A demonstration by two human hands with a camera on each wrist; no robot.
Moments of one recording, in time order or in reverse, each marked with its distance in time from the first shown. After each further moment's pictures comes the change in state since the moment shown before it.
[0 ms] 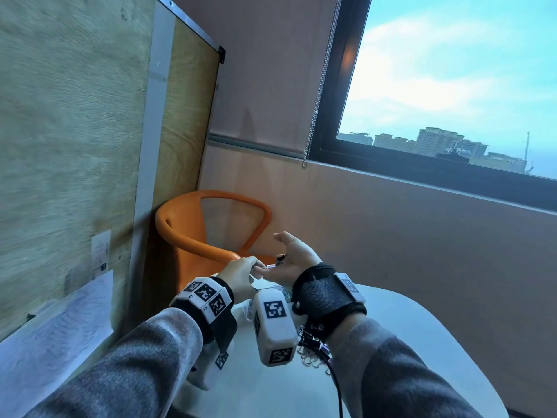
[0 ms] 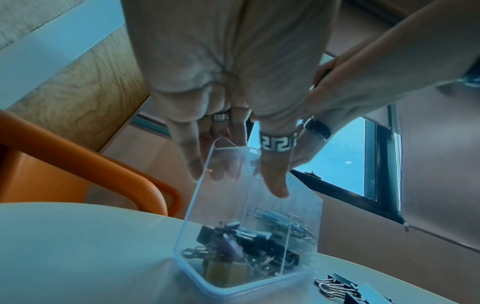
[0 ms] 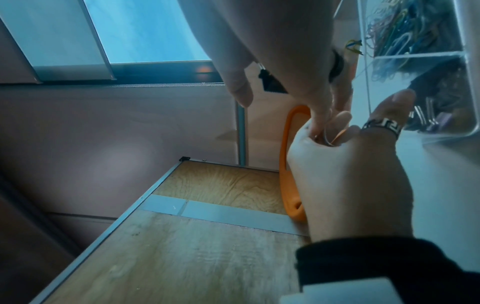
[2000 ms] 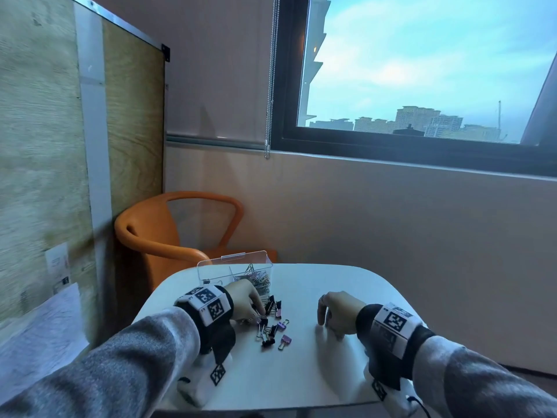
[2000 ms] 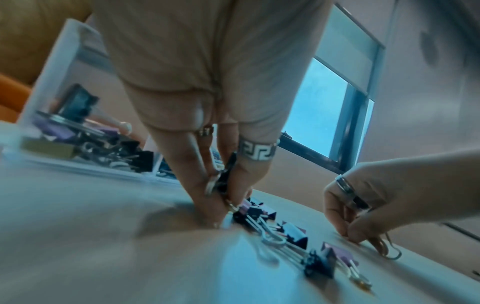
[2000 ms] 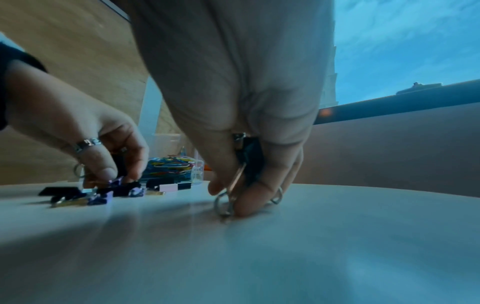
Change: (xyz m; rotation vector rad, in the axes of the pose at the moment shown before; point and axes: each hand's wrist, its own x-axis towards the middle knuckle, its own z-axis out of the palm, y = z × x) left_hand -0.018 0.079 0.058 0.147 -0.396 -0.139; right_hand -0.034 -0.029 -0.203 -2.035 0.216 -0.171
